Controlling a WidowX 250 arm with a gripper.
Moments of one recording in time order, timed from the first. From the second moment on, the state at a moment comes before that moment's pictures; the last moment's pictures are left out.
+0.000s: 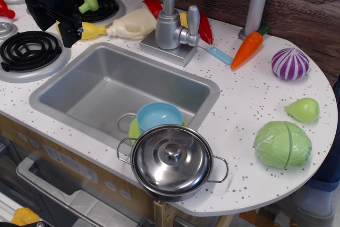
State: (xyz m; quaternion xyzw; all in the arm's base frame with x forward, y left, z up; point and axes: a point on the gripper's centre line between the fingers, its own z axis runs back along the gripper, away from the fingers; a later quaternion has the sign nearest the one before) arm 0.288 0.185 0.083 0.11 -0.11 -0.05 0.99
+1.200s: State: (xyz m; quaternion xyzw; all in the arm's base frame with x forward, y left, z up) arm 0.226 -0.029 0.092 0.10 -0.02 0.06 0.99
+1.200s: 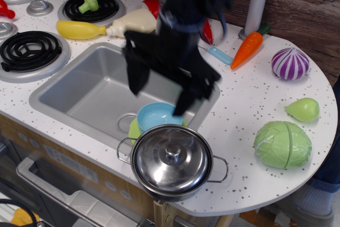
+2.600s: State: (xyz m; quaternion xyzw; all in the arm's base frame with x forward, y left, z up) arm 0.216 -0.061 0.046 -0.01 -0.08 0.12 0.99
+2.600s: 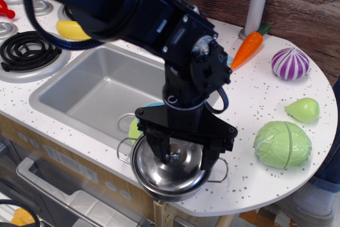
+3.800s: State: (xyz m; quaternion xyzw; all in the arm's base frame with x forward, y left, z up) arm 0.238 -0.060 0.086 0.07 -0.11 0.09 0.99
